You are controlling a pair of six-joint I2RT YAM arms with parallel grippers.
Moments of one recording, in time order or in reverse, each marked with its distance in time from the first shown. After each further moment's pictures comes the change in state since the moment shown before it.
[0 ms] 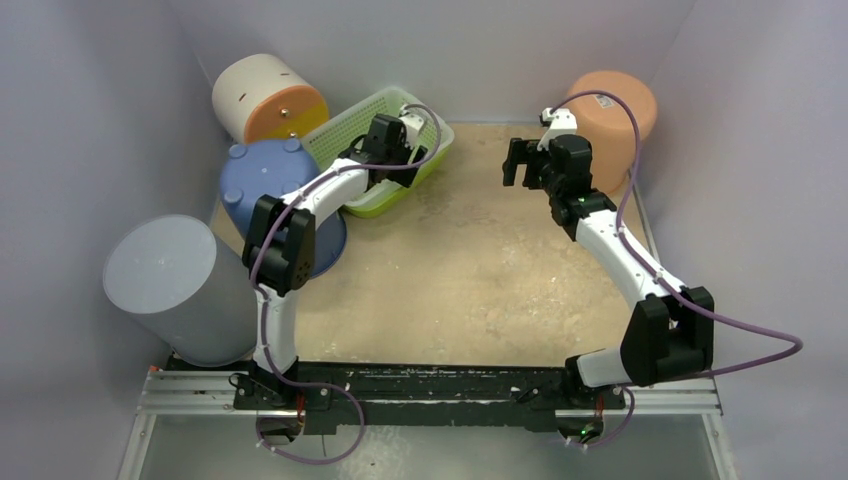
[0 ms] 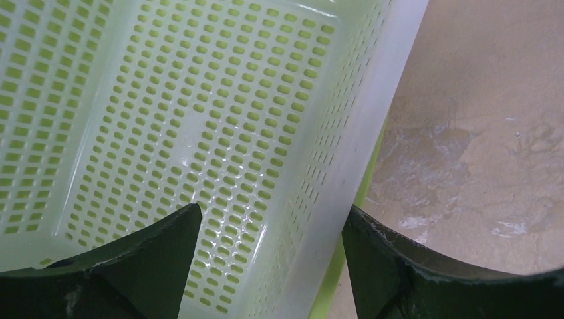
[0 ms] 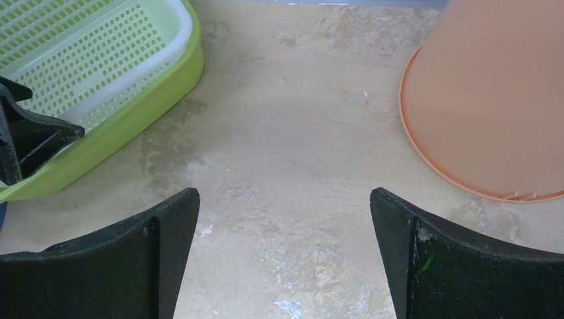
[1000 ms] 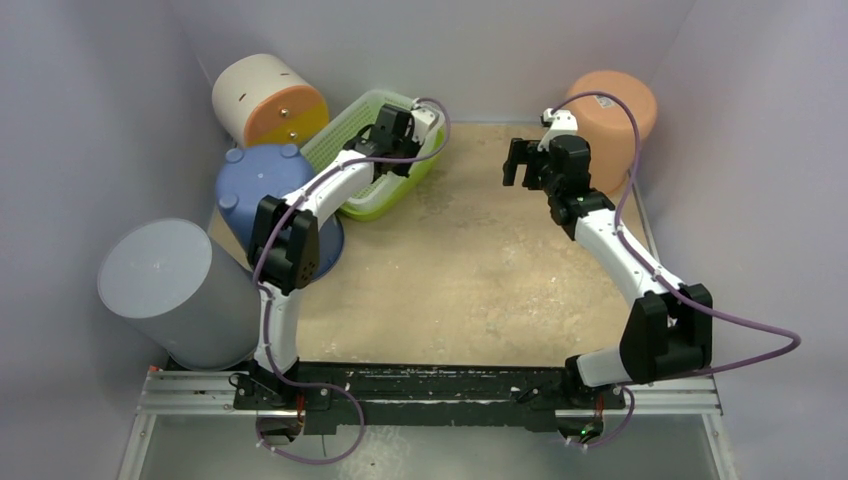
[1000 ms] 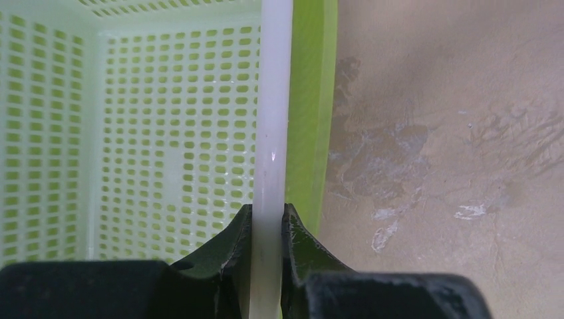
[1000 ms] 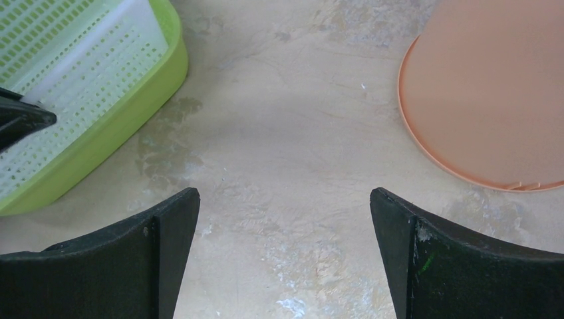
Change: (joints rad) left arm -0.019 0.040 0.114 -0.116 0.069 0.040; right arm 0.000 0.014 0.000 -0.005 0.019 0.026
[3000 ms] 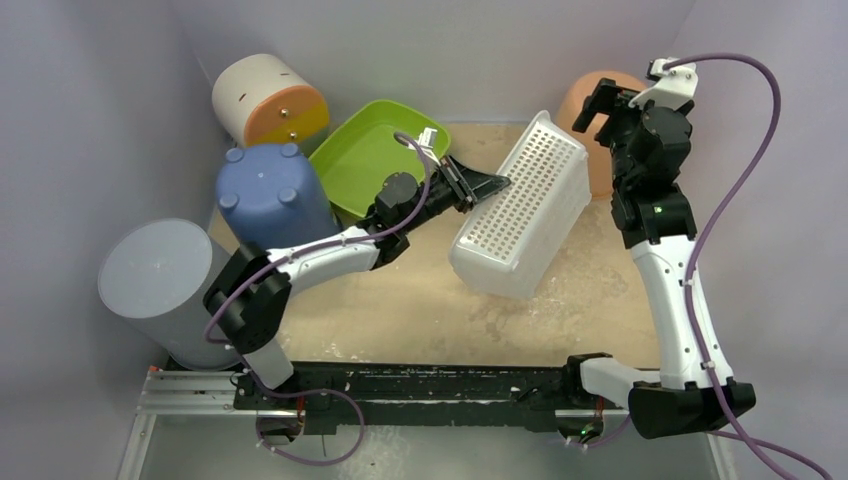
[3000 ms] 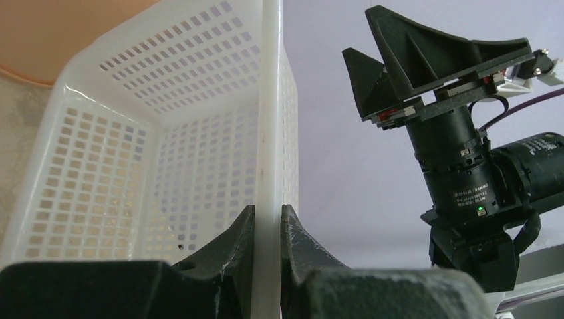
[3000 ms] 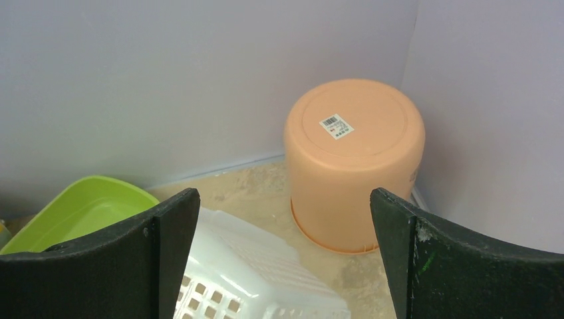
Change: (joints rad) left arm -0.347 -0.446 -0.654 1.116 0.209 -1.434; right arm -0.120 -0.265 0.336 -0.196 0.236 -0.031
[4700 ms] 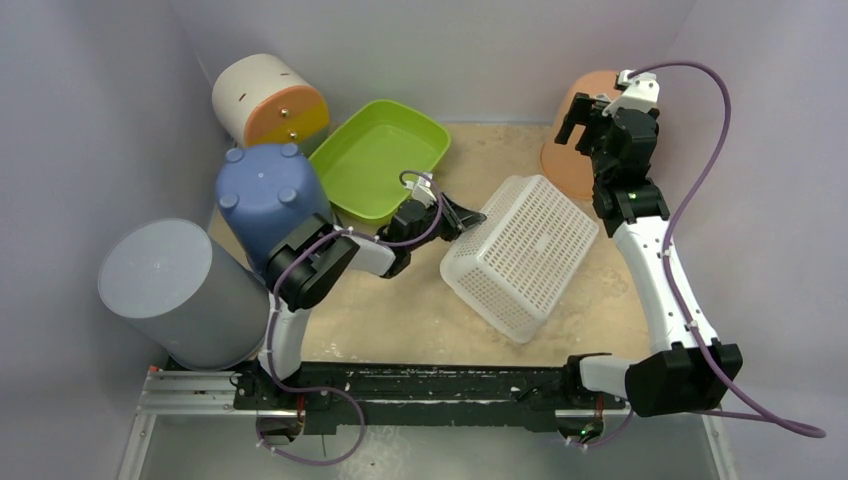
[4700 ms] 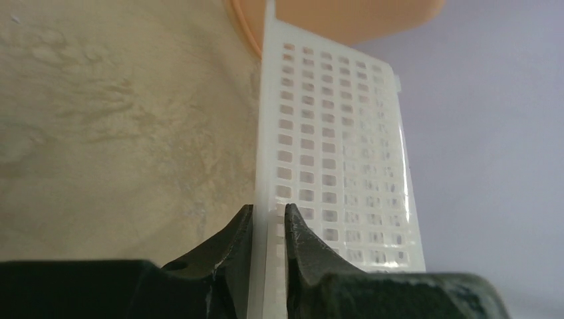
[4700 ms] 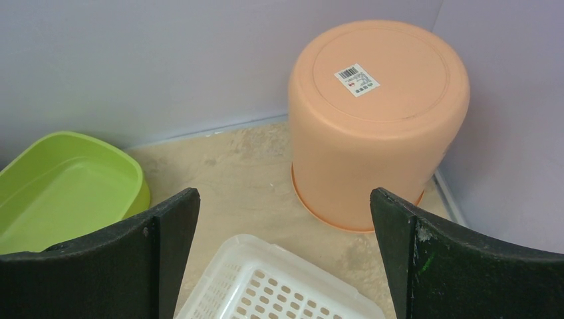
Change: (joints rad) left arm 0.084 0.402 -0.130 0.218 0.027 0.018; right arm -0.013 0.097 -0.129 0.090 -0.057 0.005
